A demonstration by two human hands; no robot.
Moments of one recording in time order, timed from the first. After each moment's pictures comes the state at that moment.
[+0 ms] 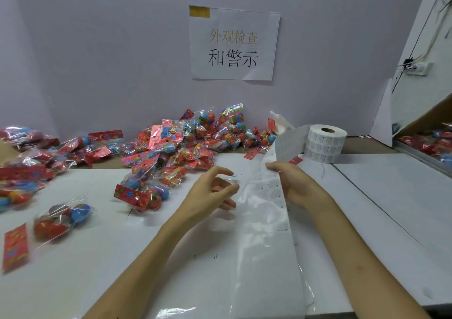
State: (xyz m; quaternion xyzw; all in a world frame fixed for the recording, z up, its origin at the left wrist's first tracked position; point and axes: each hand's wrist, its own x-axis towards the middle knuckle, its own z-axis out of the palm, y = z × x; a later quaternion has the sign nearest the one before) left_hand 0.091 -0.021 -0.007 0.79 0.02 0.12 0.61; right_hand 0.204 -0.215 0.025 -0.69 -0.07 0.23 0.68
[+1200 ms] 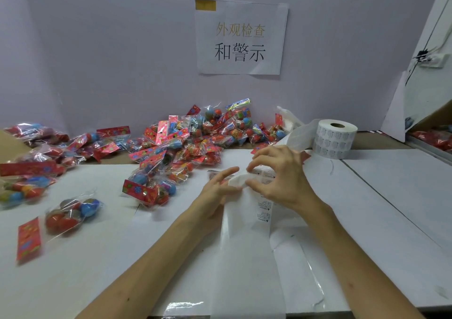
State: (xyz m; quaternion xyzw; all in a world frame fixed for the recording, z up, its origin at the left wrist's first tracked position) left_hand 0.093 -0.030 -0.019 0.52 0.07 0.02 0.85; right_hand 0.180 -0.196 0.012 -0.83 -0.41 -0.26 0.29
